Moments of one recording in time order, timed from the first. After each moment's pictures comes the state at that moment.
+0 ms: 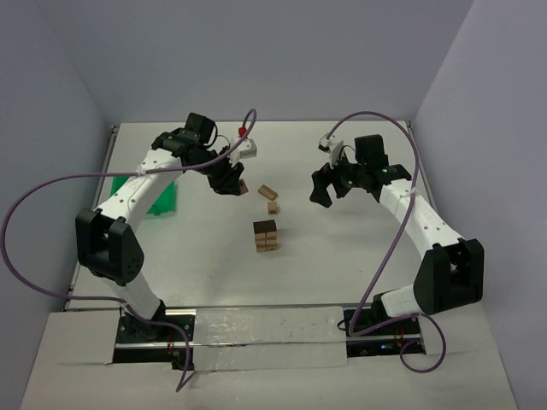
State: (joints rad) left arm -0.42 1.71 1.58 -0.93 0.60 0.65; right arm 0.20 1.39 1.12 -0.53 -0.57 -0.37
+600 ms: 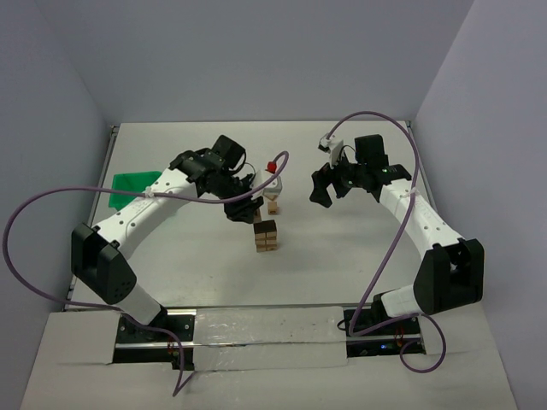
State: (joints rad) left arm -0.67 1.59 1.50 -1.02 0.49 0.68; right arm 0.20 1.39 1.12 -0.53 -0.57 -0.37
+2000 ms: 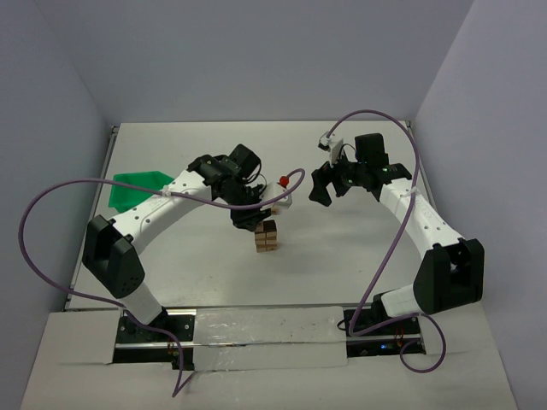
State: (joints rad) left arm -0.75 1.66 1.50 -1.05 0.39 0.71; right arm 0.20 1.40 1.13 -0.53 -0.58 -0.36
